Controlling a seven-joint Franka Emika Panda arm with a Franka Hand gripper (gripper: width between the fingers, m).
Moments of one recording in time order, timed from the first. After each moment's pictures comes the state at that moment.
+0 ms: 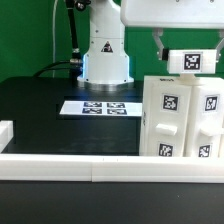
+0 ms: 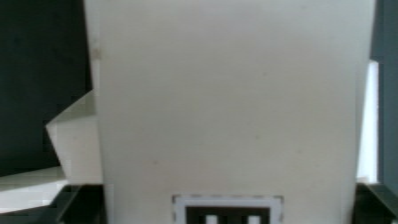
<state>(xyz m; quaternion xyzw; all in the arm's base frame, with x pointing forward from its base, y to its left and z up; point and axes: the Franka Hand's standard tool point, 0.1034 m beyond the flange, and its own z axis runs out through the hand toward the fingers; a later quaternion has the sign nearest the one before) 0.597 0.084 0.161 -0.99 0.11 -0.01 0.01</state>
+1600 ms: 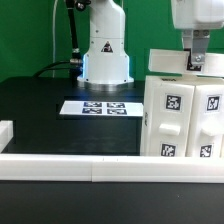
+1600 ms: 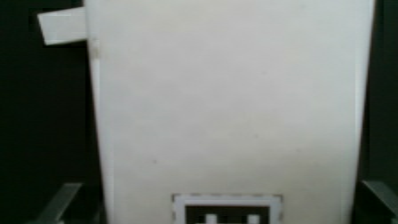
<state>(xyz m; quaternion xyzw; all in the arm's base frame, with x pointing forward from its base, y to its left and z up) 0.602 0.090 0.159 -0.64 0.77 0.01 0.05</state>
